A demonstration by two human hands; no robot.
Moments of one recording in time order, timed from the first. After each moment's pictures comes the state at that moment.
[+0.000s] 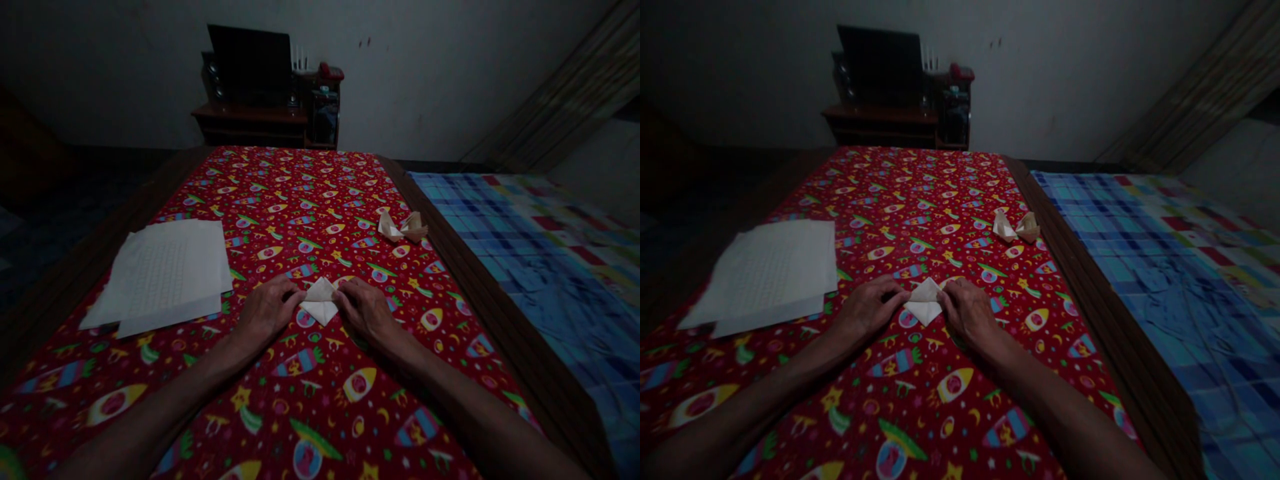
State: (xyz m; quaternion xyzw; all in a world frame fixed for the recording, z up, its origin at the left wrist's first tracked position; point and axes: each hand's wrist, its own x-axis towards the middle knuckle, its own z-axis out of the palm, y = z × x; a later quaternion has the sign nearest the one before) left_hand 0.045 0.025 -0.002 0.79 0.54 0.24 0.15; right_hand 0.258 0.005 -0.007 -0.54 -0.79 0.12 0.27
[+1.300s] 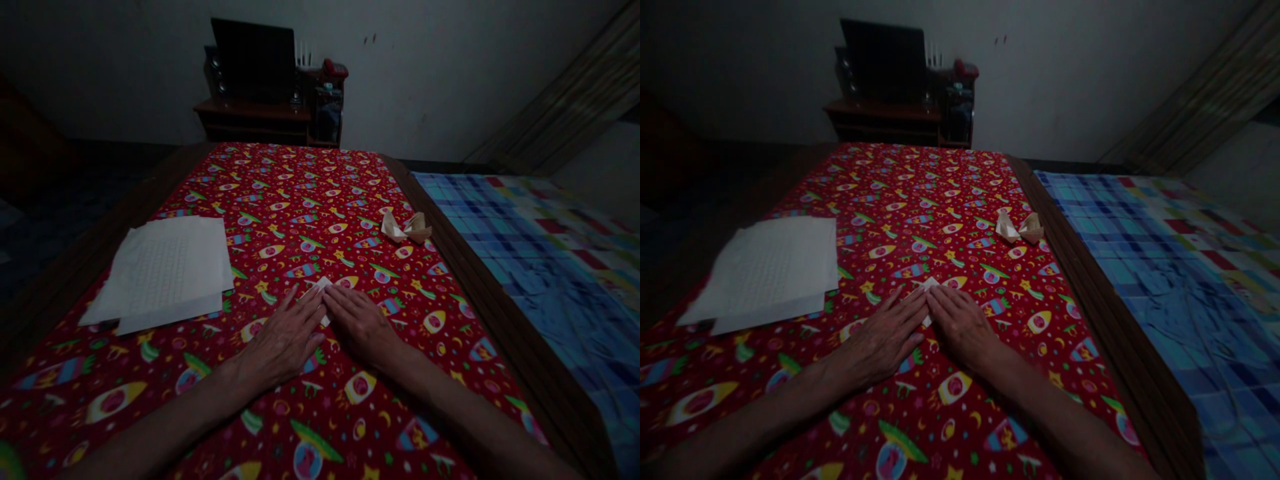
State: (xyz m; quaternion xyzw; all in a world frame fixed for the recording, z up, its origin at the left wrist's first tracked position) left_hand 0.054 -0.013 -0.008 0.93 0.32 0.14 0.02; right_hand 0.259 -0.010 -0.014 -0.38 -0.90 -0.01 0.23
